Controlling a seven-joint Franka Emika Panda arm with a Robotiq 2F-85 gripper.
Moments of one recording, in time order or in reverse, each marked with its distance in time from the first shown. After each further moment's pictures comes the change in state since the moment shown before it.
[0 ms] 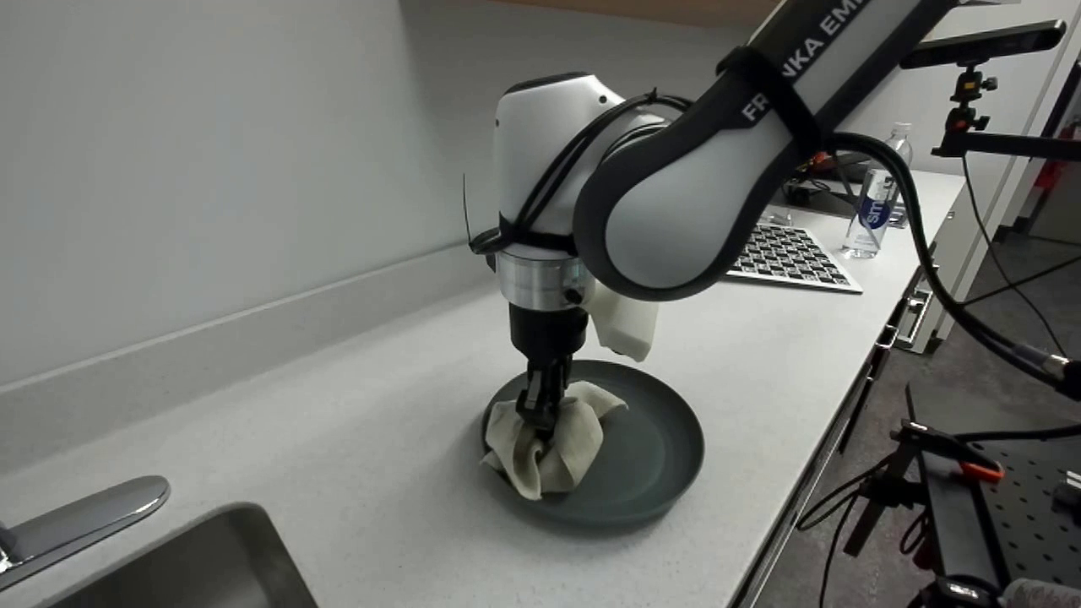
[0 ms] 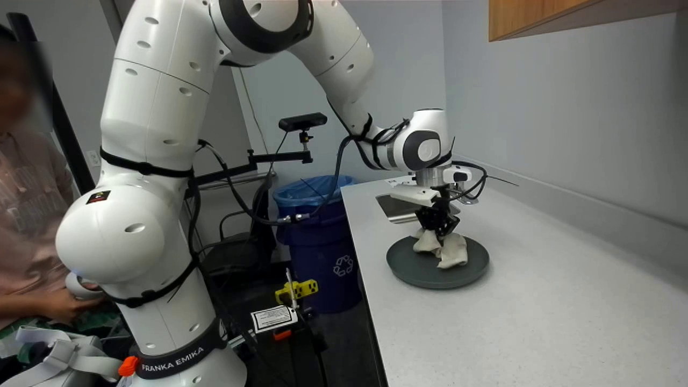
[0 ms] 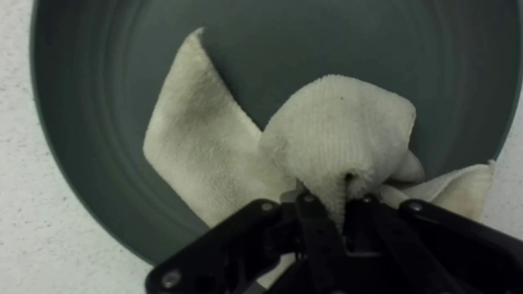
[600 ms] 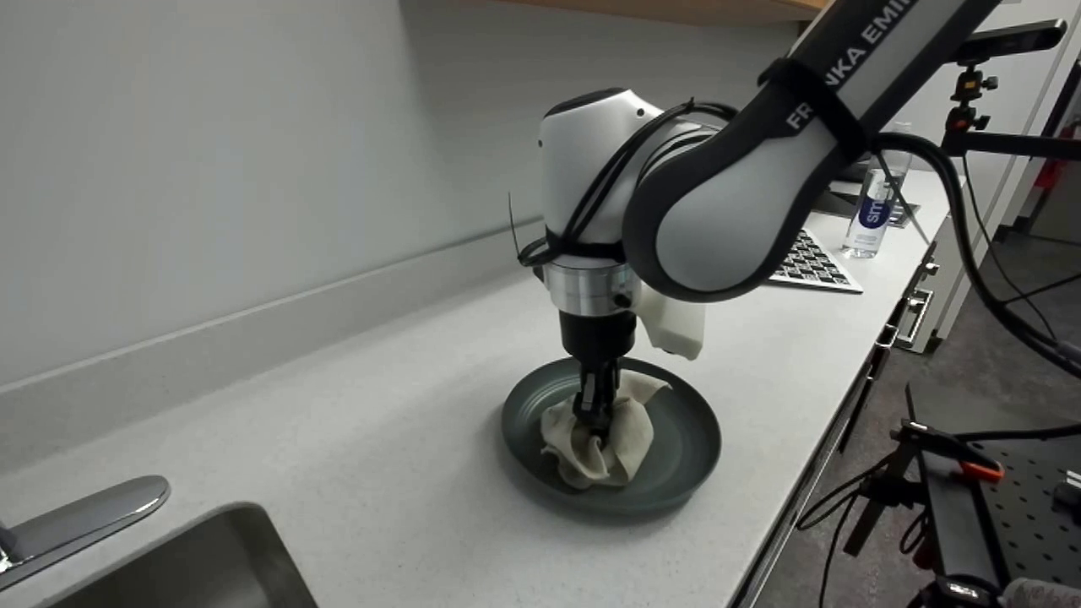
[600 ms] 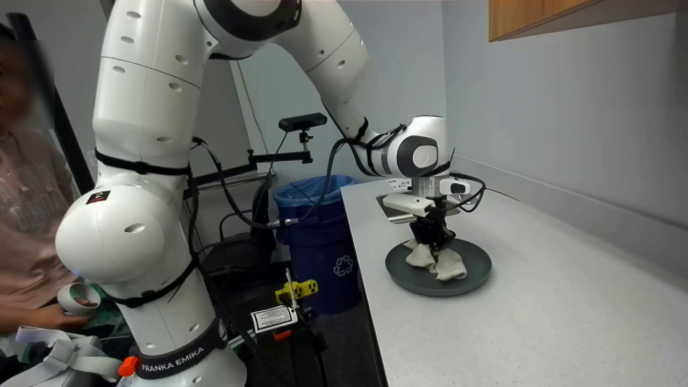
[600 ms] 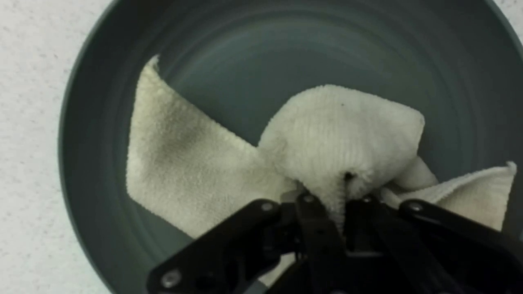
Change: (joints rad) arm -0.002 -0.064 -0.045 -0.125 -0.005 -0.029 -0.001
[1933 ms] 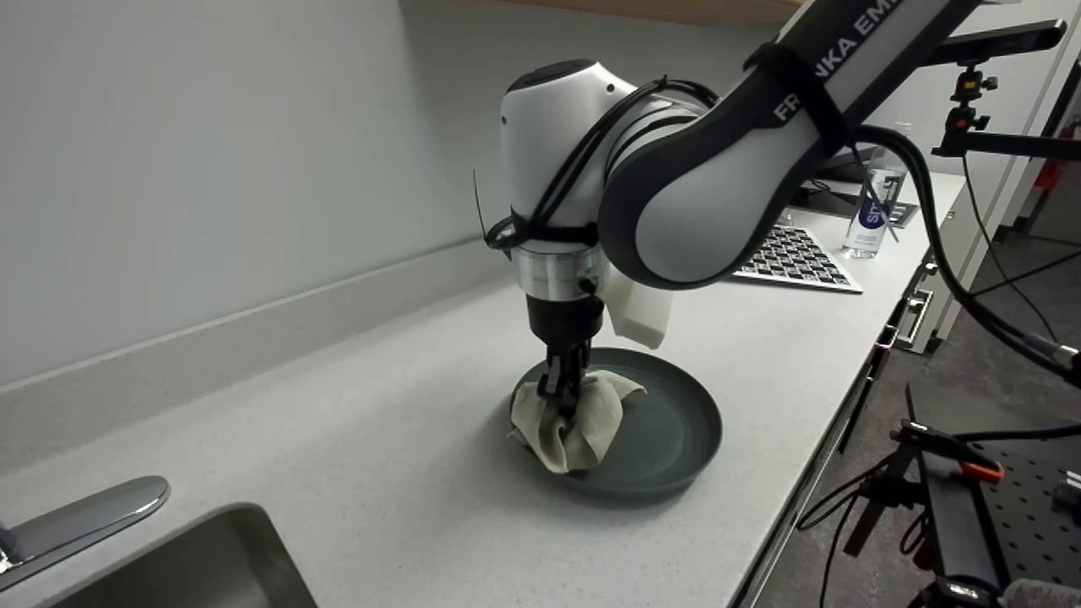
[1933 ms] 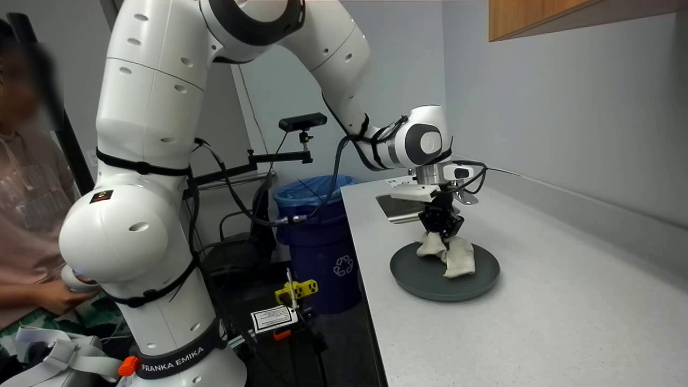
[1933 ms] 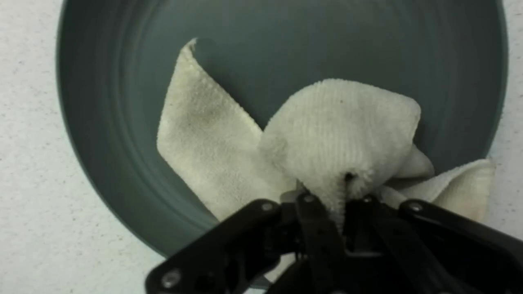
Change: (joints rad) arm 0.031 0.024 -0.007 0.099 -0.113 -0.032 0.110
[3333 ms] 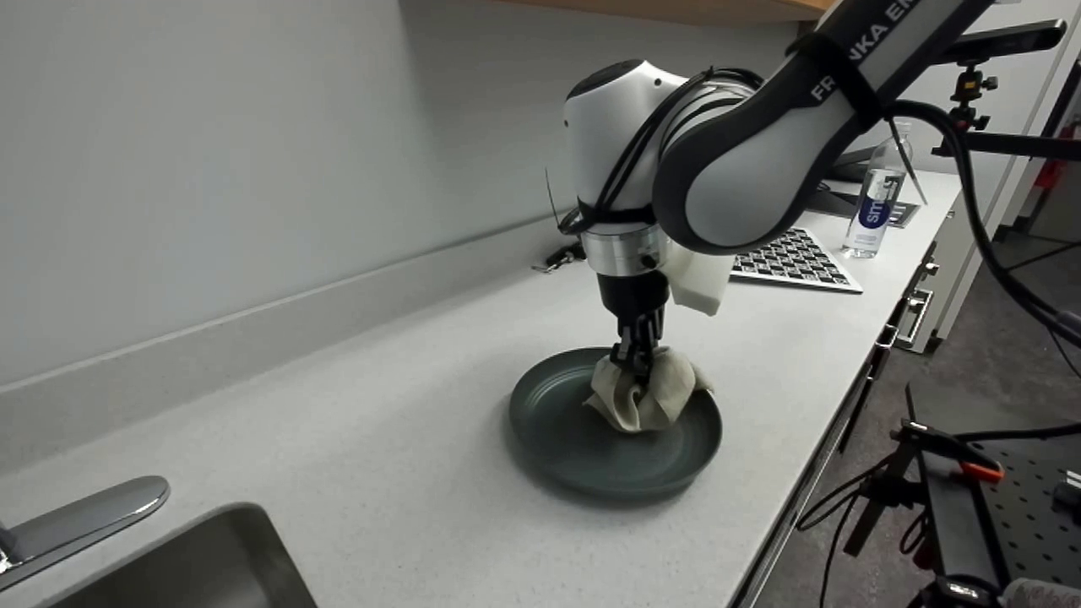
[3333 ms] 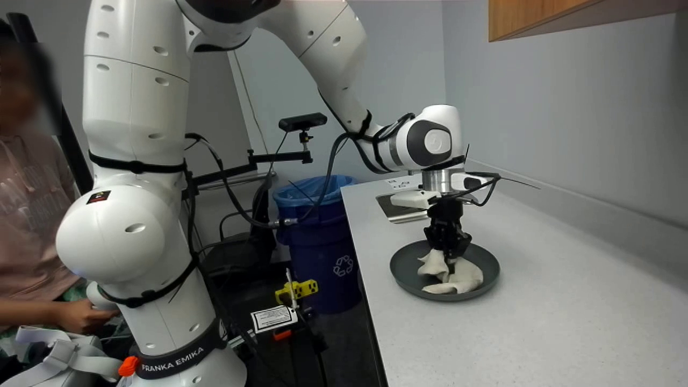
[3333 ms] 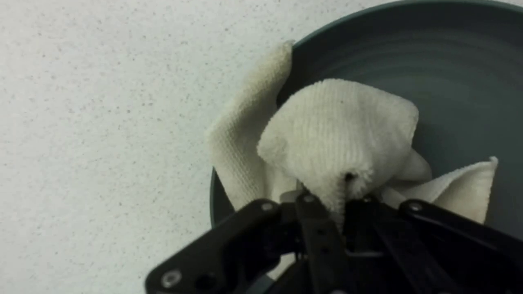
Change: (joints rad) arm -0.027 -0.099 -0.100 -0.132 -0.022 -0.095 0.060
